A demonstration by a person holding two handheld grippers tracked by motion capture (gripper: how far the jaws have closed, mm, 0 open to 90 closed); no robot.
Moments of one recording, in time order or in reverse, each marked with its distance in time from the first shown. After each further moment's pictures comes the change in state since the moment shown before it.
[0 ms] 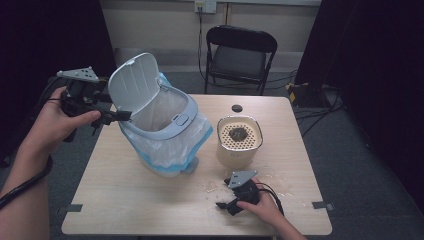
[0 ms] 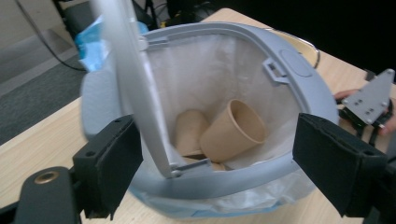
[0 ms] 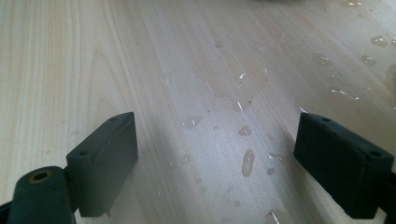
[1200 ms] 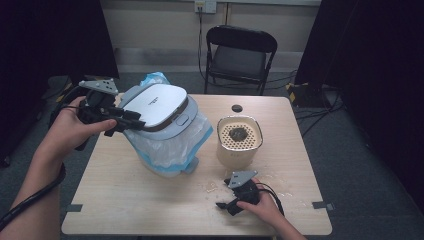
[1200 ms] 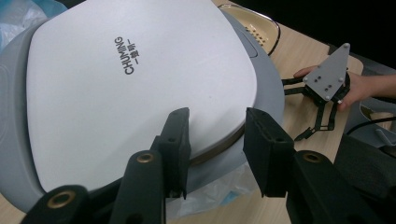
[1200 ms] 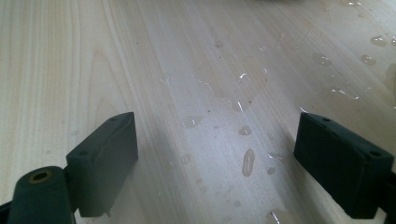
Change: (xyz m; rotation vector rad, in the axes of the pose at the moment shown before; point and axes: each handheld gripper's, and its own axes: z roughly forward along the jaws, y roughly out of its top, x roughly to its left) left arm -0.031 0.003 0.023 0.083 -0.110 0.030; right arm 0.000 0.000 0.000 -0.002 0.000 0.003
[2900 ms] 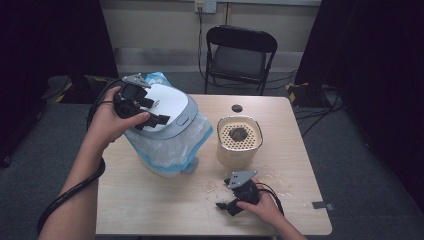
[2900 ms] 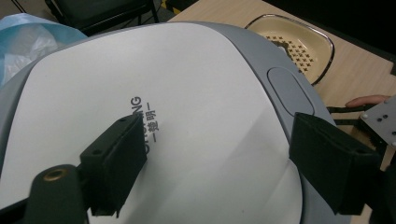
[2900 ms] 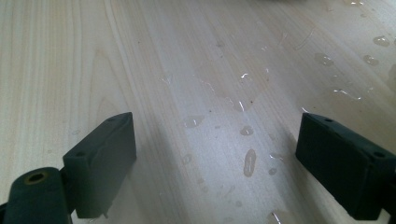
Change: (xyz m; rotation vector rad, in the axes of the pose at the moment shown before) left arm -0.005 0.033 0.053 0.023 0.154 -0.024; right arm 0.000 0.000 0.000 0.003 0.003 -0.005
